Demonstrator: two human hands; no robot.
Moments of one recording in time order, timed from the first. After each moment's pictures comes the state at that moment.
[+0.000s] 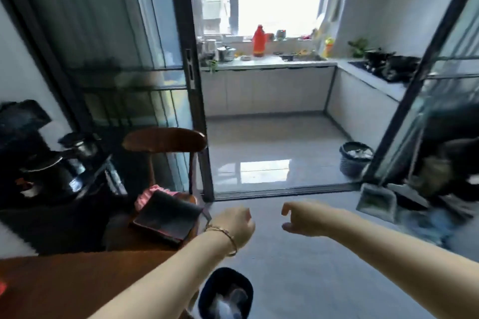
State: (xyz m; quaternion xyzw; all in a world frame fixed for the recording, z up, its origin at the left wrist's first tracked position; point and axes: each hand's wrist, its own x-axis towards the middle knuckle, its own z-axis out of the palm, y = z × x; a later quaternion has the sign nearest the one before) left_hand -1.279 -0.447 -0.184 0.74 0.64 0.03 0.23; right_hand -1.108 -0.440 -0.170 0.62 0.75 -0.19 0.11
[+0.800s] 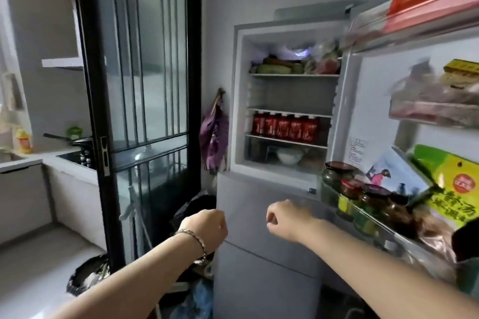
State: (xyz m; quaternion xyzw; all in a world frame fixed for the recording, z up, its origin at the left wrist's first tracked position) left_hand -0.458 -0.354 -0.059 0.97 0.19 0.10 0.07; right_hand -0.359 -0.512 -0.034 0.94 0.34 -0.01 -0.06
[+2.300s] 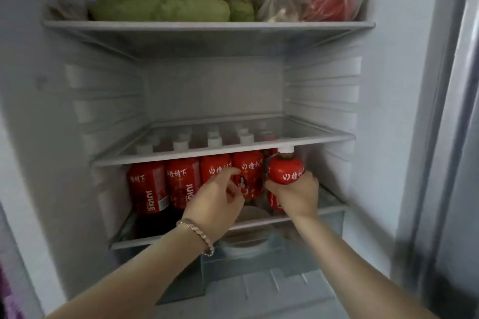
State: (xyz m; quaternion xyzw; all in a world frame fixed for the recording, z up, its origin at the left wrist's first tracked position) left_hand 0.238 -0.223 0.007 0.90 -0.21 0.18 0.33; right_hand 0.283 -0.392 -0.035 0.76 -0.16 0.31 -0.55
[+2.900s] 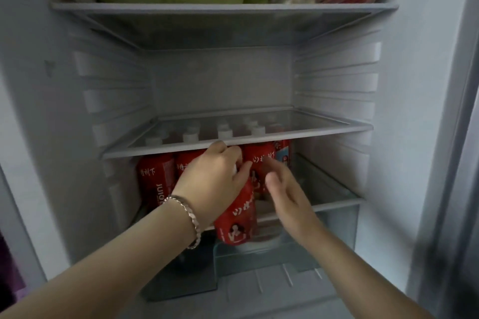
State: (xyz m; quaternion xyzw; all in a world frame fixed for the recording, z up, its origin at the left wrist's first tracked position) left_hand 0.233 -0.203 0.035 0.87 -0.29 0.37 0.17; right_hand 0.212 -0.344 -0.017 0.76 0.16 0.17 -0.60
